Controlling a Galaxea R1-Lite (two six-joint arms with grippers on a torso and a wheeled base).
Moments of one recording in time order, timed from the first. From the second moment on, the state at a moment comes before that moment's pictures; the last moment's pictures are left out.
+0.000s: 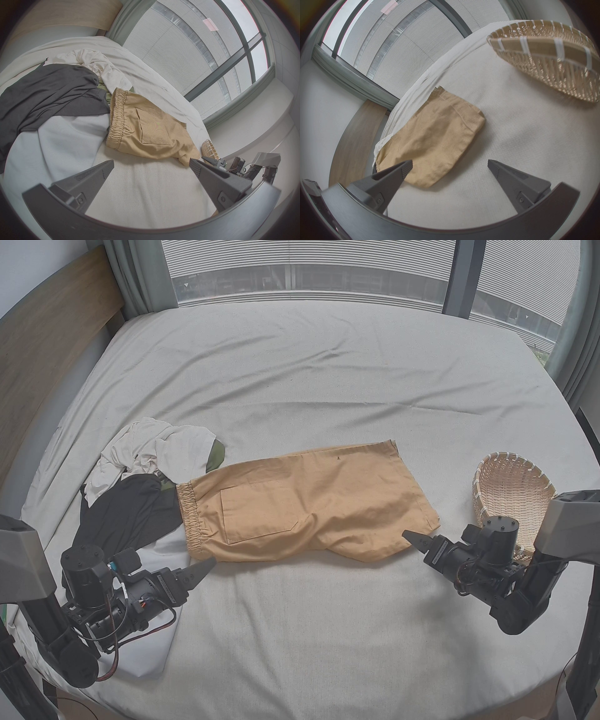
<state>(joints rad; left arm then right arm) -0.28 1.95 -0.16 -1.54 -0.20 -0.57 0.31 2.19 -0.55 -1.35 0.06 0.70</state>
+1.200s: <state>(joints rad) -0.27 1.97 -0.11 -1.54 -0.19 -0.58 0.34 2.27 -0.72 -1.29 0.00 0.74</state>
